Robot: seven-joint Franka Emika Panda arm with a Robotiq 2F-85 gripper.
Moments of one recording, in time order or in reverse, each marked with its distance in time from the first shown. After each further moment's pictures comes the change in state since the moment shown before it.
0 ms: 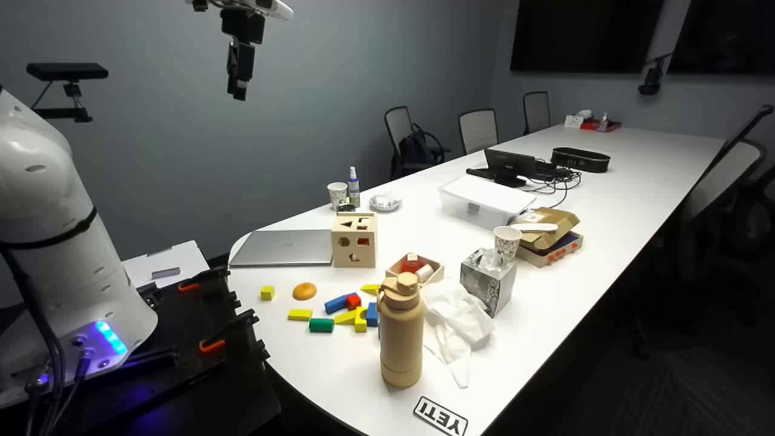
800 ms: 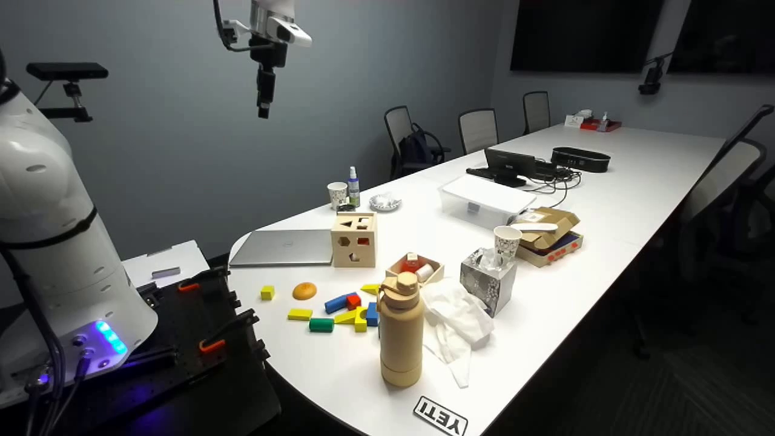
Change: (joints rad) arm 0.004 0.177 0.047 0.015 0.131 0.265 0.157
